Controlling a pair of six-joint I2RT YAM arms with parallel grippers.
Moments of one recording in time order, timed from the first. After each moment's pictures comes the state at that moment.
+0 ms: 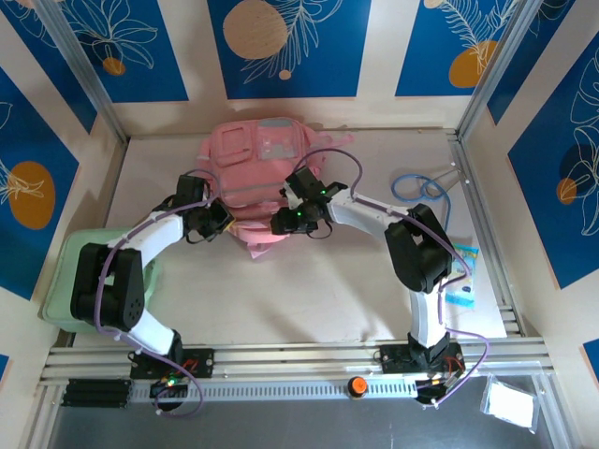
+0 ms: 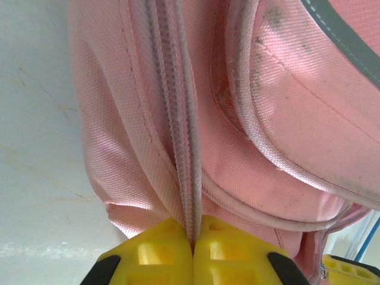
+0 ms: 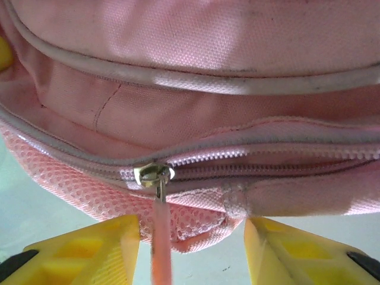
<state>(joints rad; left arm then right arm) -0.18 1.56 0.93 -0.33 0.32 -0.89 0.68 1.96 1.44 -0.55 -0.32 0.47</state>
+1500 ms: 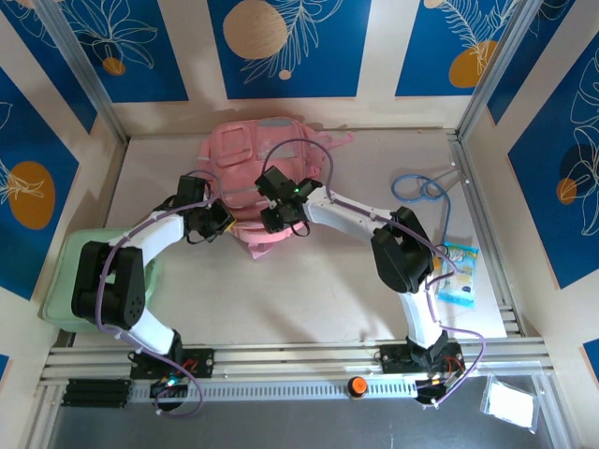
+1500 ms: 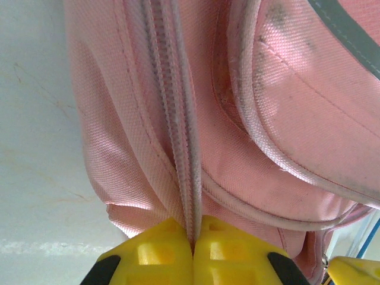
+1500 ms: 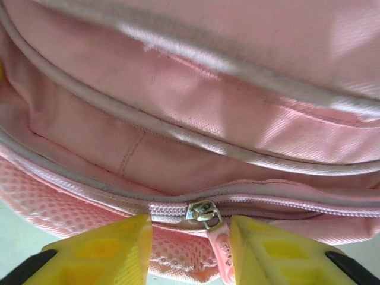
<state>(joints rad) -0.18 1.58 0.93 -0.33 0.33 -0.89 0.81 2.06 1.69 -0.76 0.07 0.29</state>
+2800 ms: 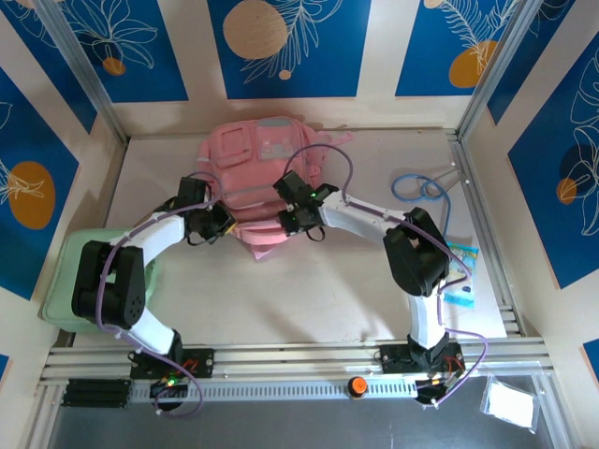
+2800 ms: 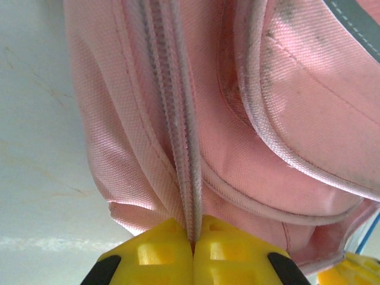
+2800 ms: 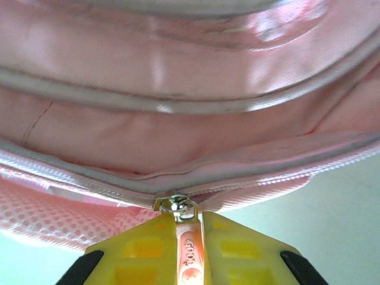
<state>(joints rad) -0.17 1.58 0.91 -0.32 0.34 -0.88 0.74 1.94 1.48 -0.66 0.09 0.36</state>
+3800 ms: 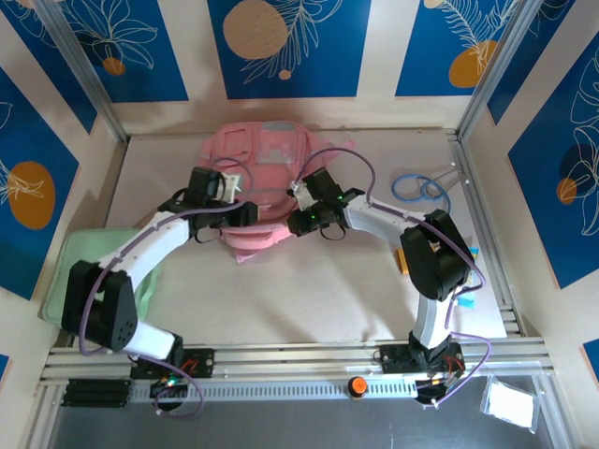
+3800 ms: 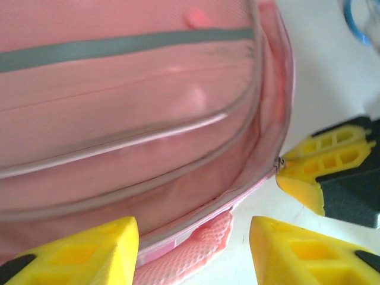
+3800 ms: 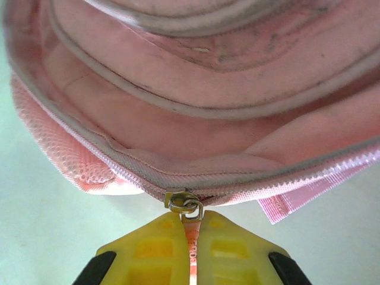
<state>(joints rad) -0.36 1.47 1.02 -0.42 0.31 -0.22 0.63 1.83 1.25 -0.39 -0.37 0.21</state>
